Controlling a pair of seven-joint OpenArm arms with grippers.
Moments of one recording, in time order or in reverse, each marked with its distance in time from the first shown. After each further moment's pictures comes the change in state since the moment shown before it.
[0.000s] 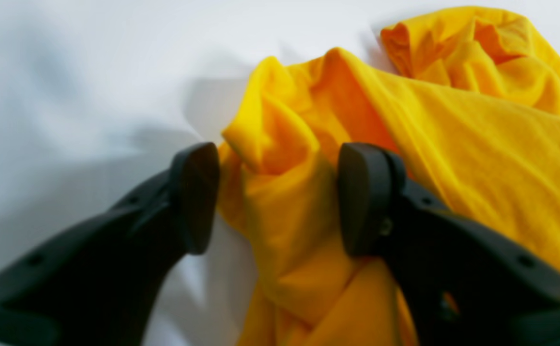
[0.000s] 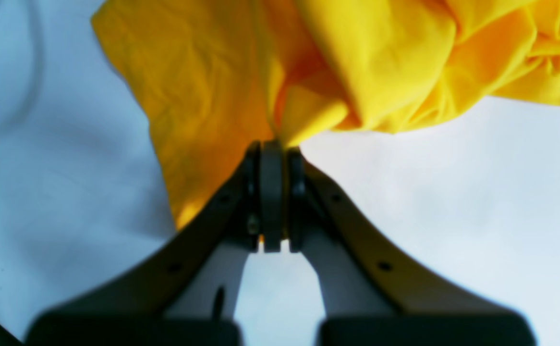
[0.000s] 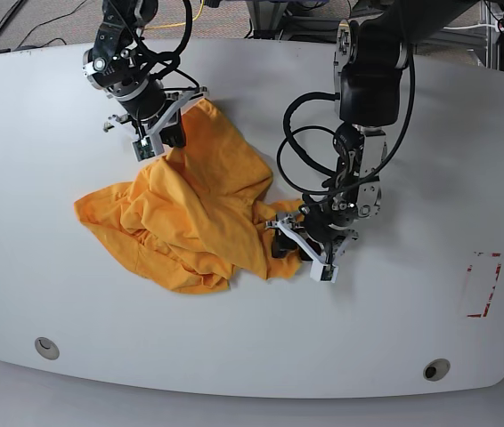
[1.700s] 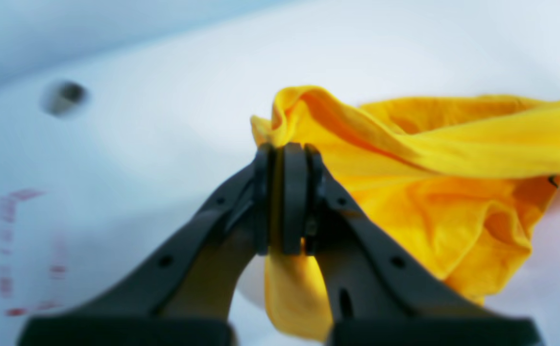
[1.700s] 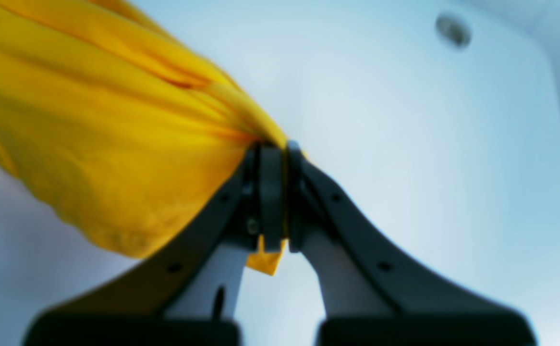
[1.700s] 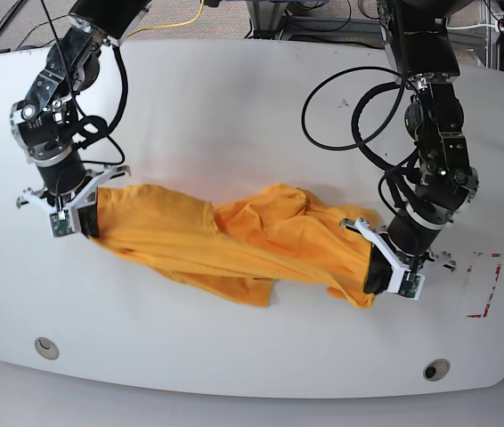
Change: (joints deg) left arm 10.7 -11.5 -5.3 52.2 -0.4 -6.6 21.0; right arm 21.5 9.0 13.9 4.5 1.1 4.7 -4.7
